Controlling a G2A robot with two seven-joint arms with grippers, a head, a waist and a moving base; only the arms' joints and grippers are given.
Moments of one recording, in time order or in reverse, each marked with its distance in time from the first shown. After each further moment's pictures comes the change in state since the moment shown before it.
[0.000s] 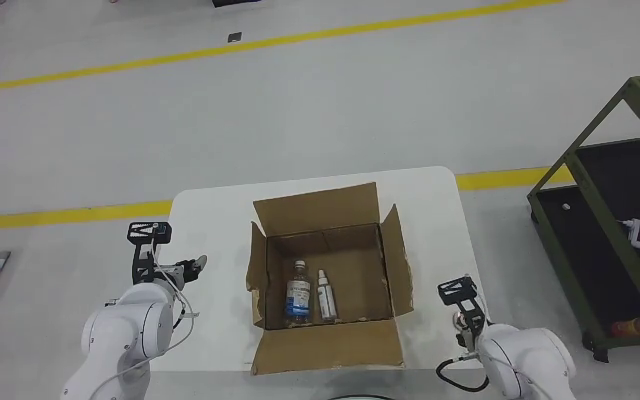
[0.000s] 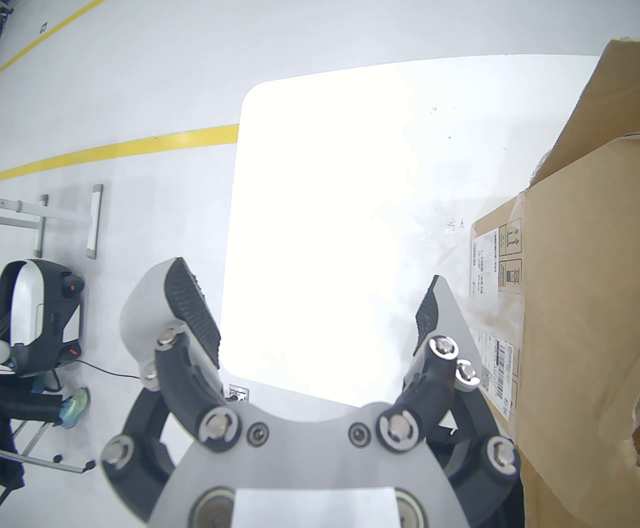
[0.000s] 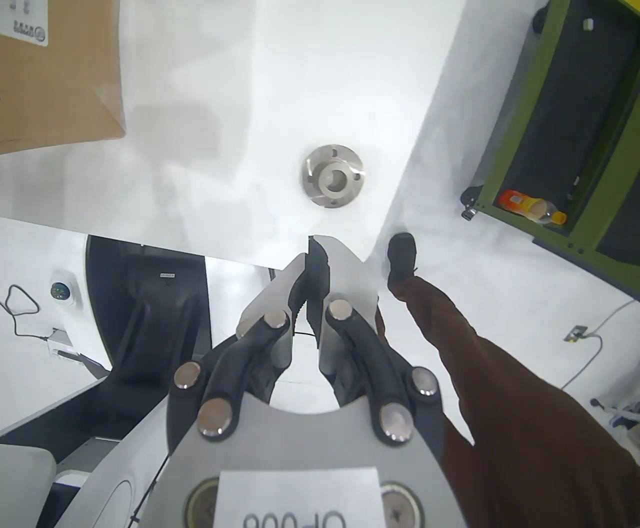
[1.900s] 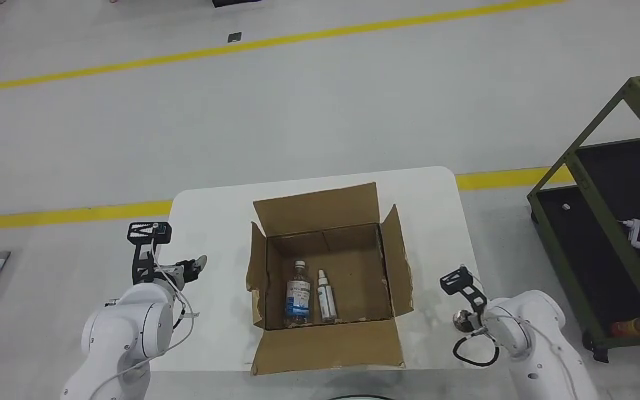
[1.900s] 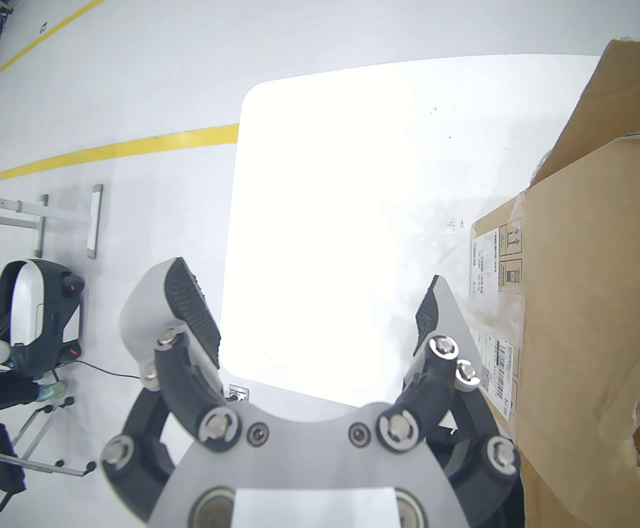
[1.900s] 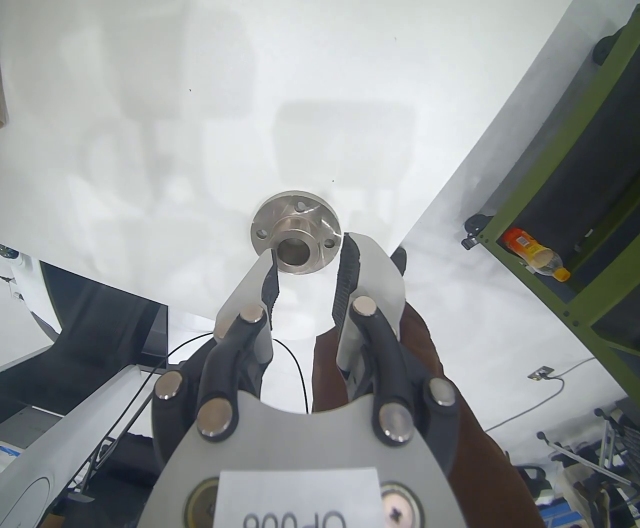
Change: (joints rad) left arm 0.000 0.000 0.000 0.000 0.000 0.000 0.000; right arm 0.213 0.057 0.030 0.407 0.130 -0.256 -0.061
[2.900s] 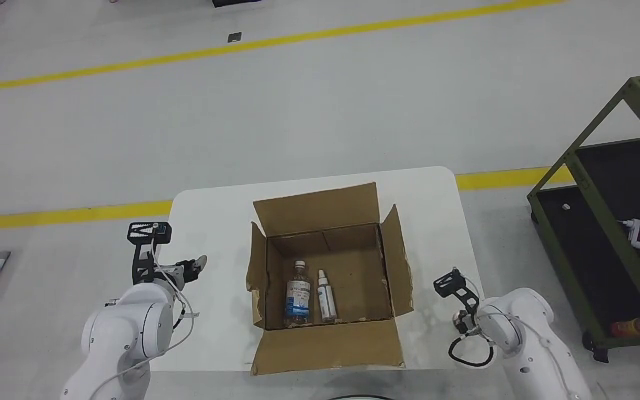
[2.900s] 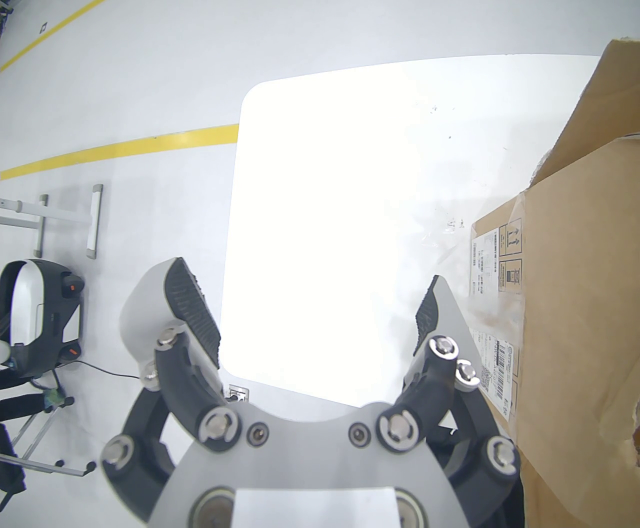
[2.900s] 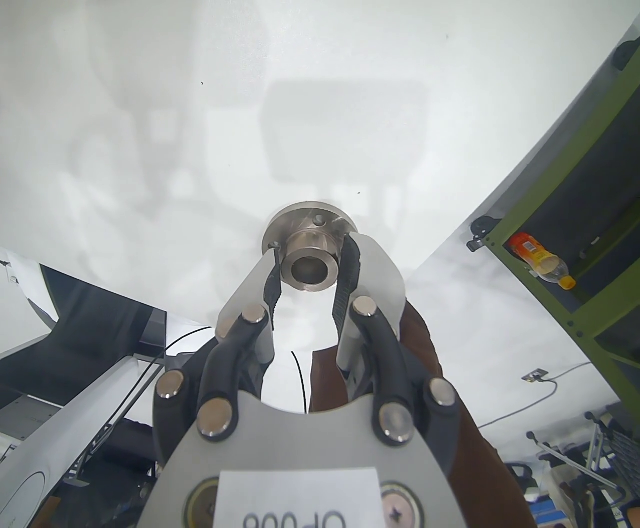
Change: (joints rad) left arm 0.000 0.000 0.000 0.000 0.000 0.000 0.000; right arm 0.035 0.018 -0.056 0.071 0.015 0.000 -0.009
